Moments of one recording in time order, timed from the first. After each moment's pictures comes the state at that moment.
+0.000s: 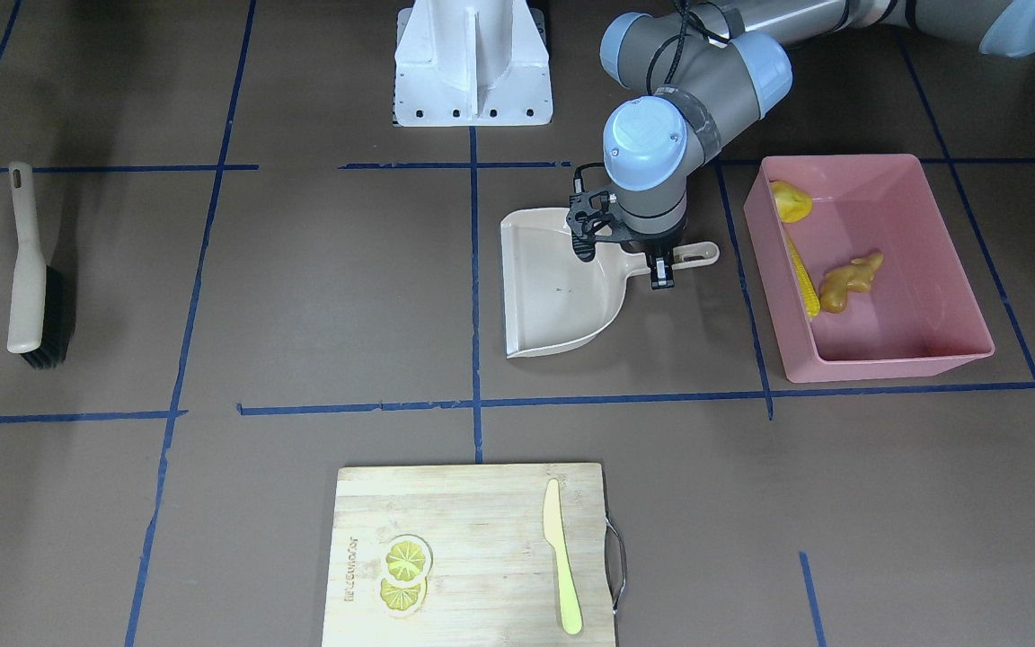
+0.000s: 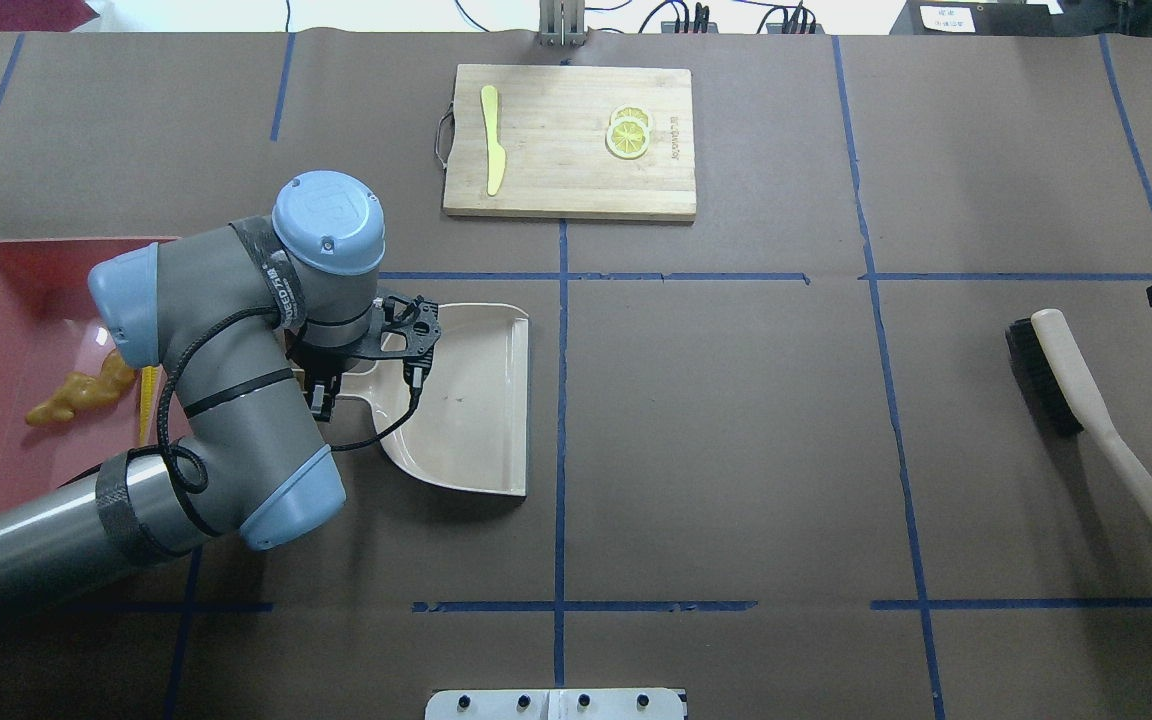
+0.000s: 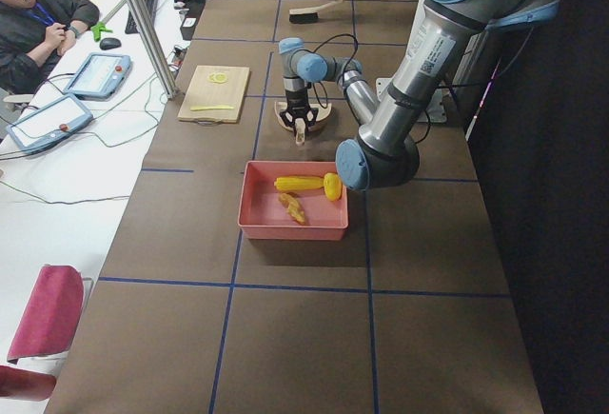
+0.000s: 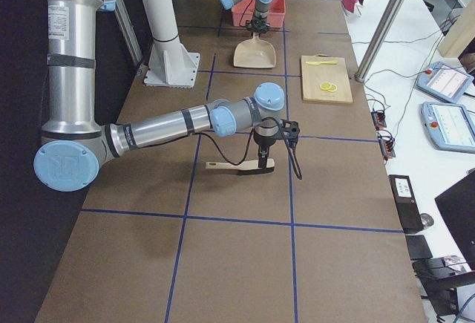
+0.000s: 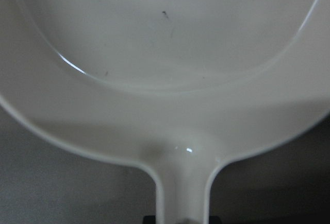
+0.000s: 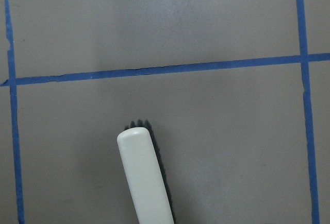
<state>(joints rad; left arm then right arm) -0.60 -2.19 -1.69 -1.19 -1.92 0.60 1.26 -1.63 1.89 -1.49 2.31 0.53</state>
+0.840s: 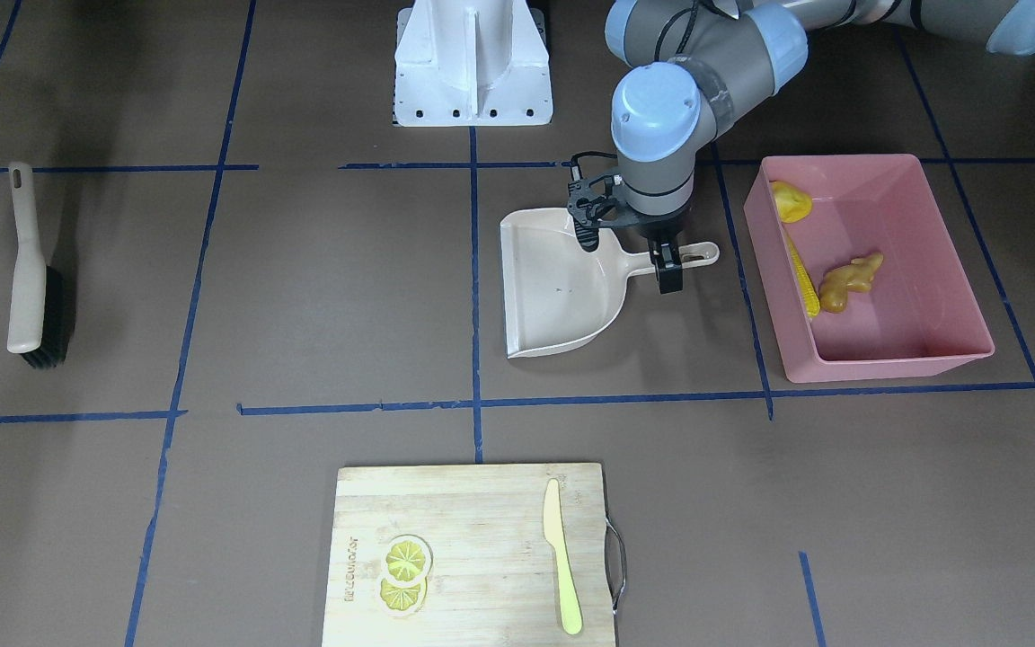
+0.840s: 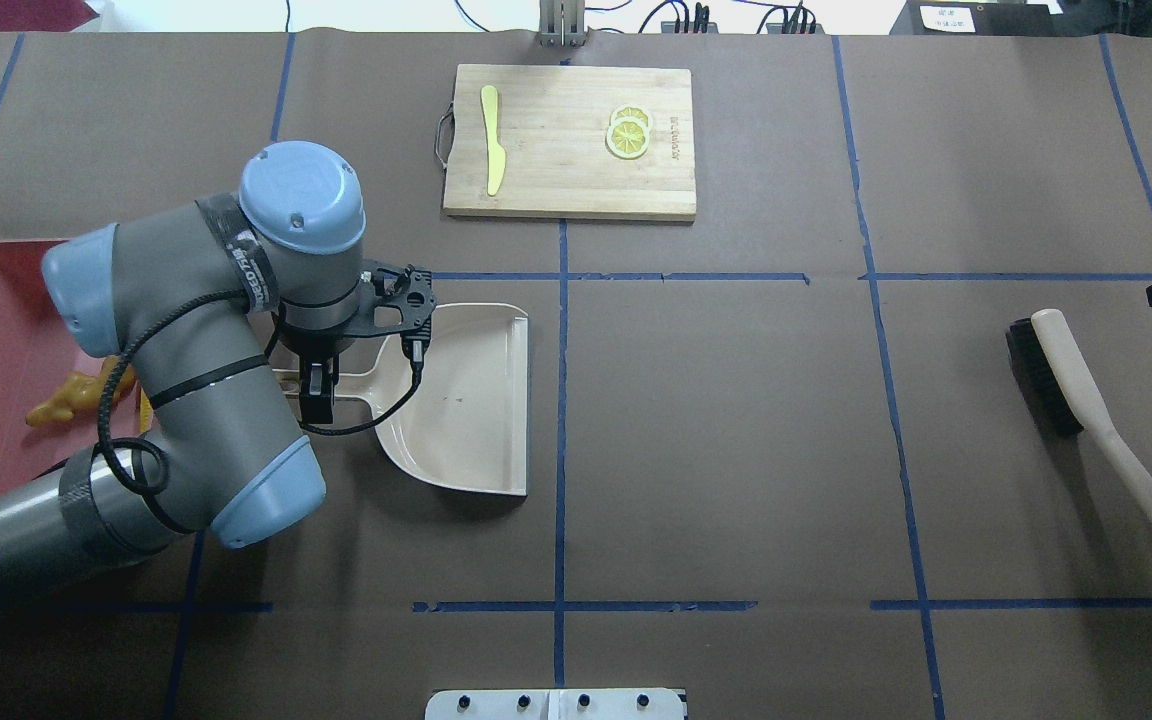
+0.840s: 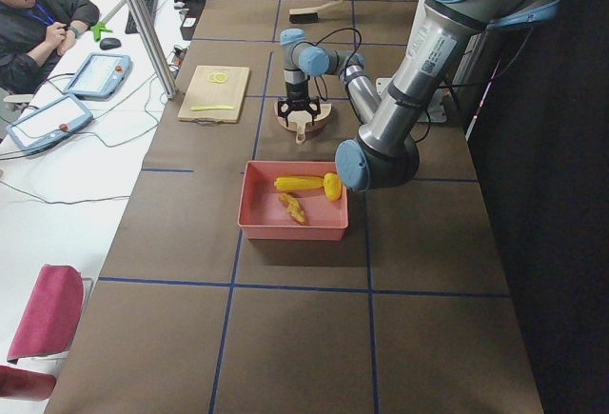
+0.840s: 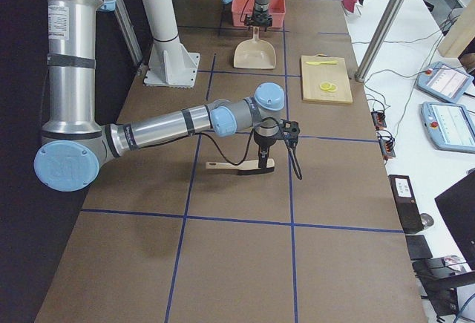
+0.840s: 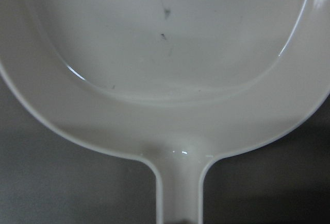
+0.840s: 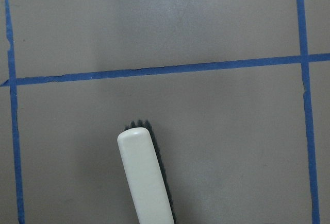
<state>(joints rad) -0.64 -2.18 -1.79 -1.18 -1.92 0.47 1.26 -1.63 1.89 -1.49 2.31 0.53</state>
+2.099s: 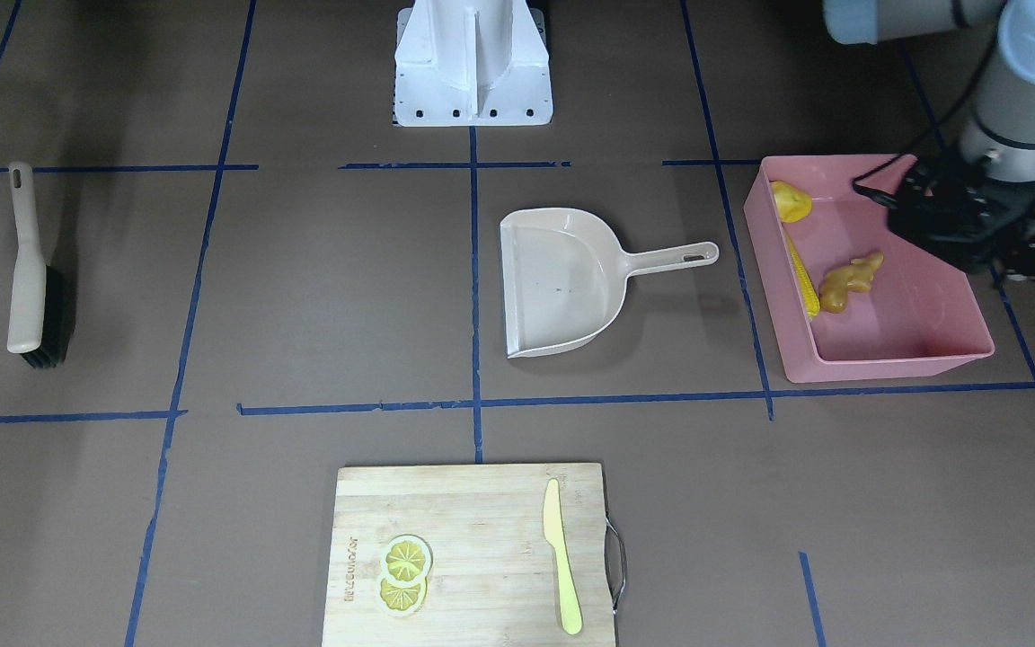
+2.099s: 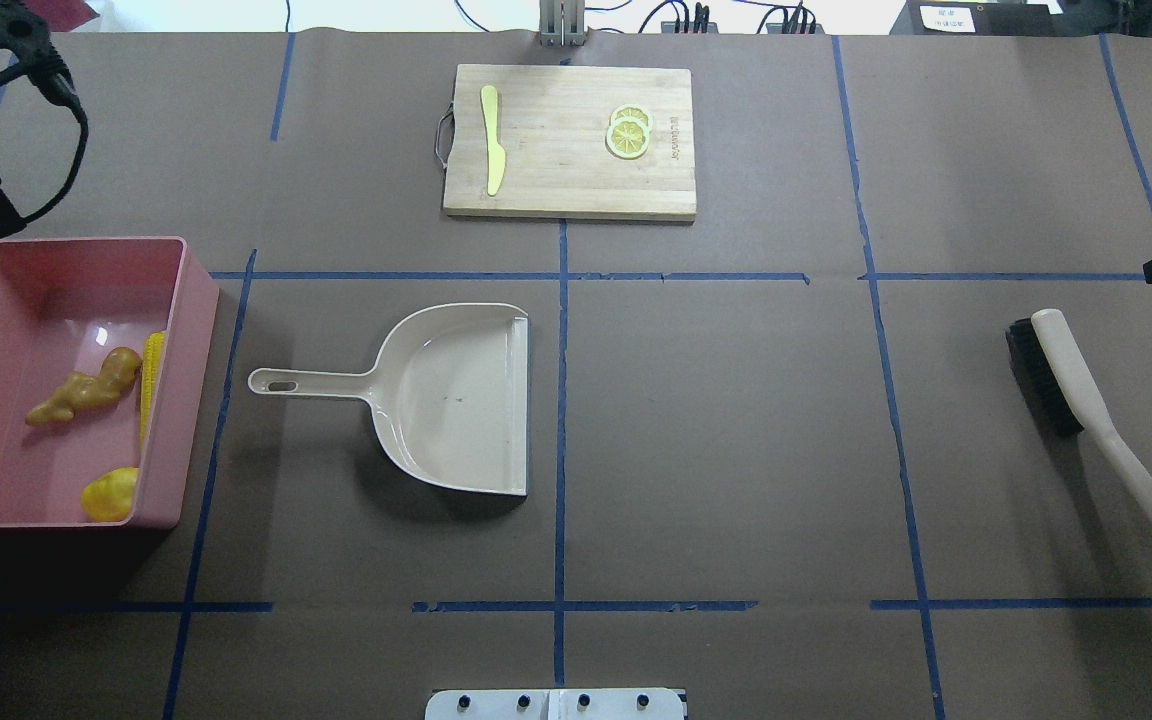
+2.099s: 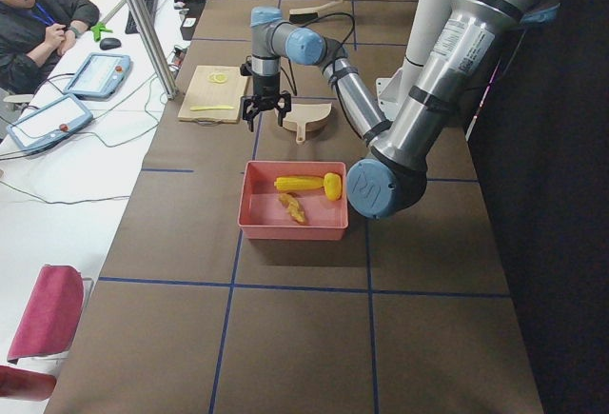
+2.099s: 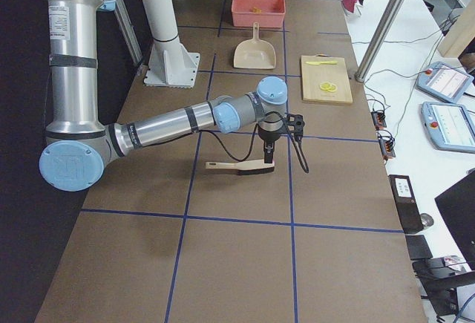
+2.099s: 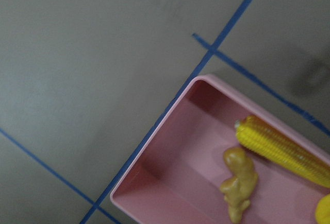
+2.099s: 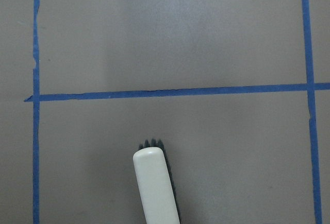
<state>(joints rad) -1.13 -1.94 -1.94 -1.05 -1.93 0.32 1.29 -1.60 1.89 -1.47 2.31 0.50</state>
